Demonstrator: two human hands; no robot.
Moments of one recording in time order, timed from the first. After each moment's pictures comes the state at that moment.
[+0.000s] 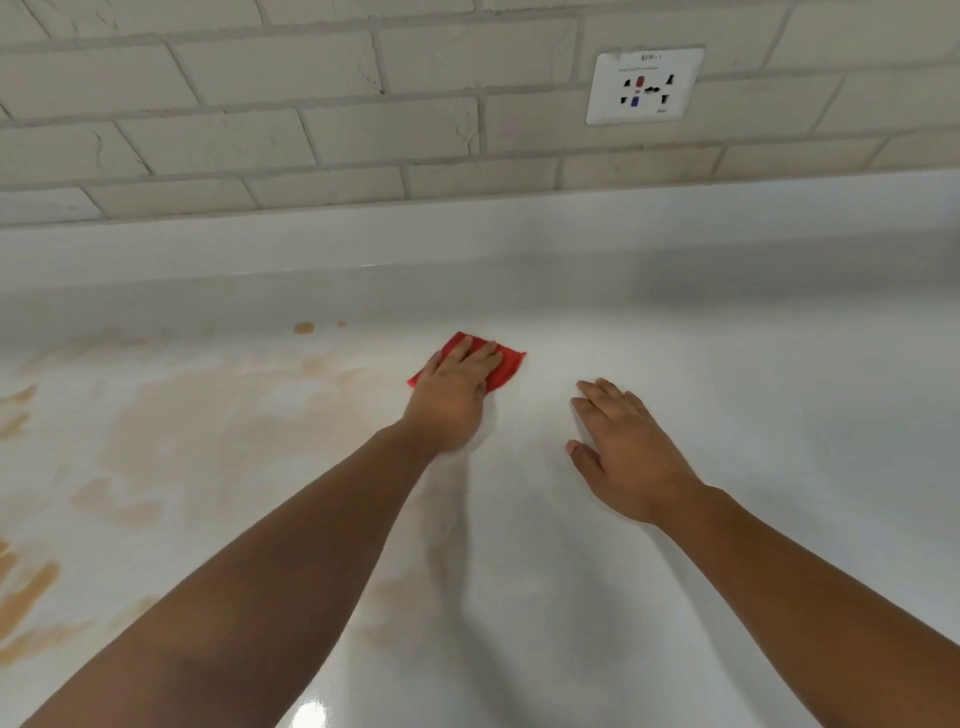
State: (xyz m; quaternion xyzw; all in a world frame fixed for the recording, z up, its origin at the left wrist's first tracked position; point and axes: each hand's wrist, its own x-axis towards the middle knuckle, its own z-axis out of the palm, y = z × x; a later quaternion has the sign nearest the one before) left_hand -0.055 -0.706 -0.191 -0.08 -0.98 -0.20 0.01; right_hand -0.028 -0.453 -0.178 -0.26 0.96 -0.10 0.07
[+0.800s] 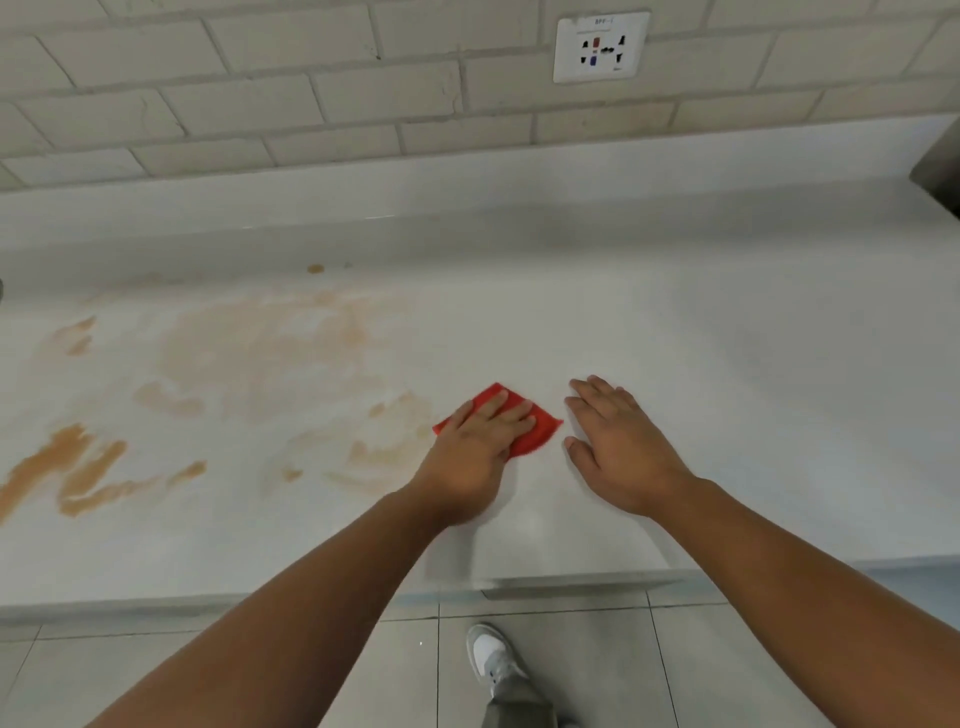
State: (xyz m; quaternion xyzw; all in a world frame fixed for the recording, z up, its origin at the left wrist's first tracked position) left_hand 0.137 -0.628 -0.192 -0.16 -0.97 -0.21 -0.01; right_hand 0.091 -0.403 -0.173 -0.28 0.95 -0.11 0.07
